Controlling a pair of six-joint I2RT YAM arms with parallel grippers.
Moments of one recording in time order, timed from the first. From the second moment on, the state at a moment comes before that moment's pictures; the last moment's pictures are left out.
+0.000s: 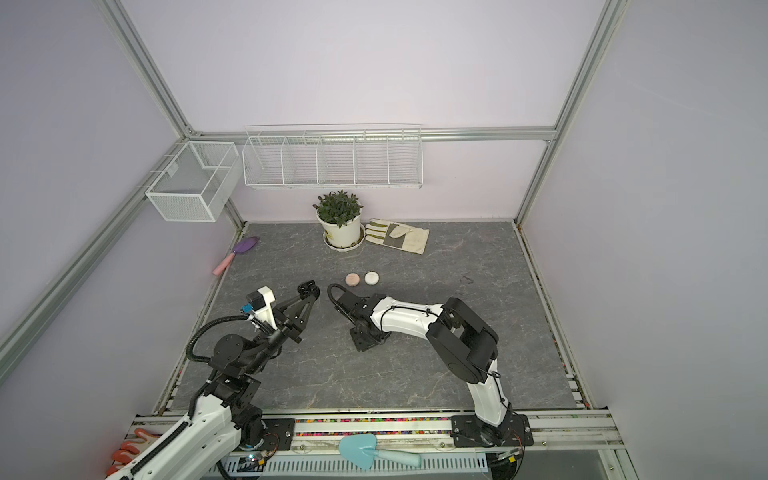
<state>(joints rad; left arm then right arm) -0.46 0.62 0.18 0.65 0.26 -0.40 0.99 1.99 1.36 -0.76 0.04 0.50</state>
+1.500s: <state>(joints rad) -0.46 0.61 0.18 0.65 0.26 -0.40 1.00 2.03 1.43 -0.81 0.07 0.52</state>
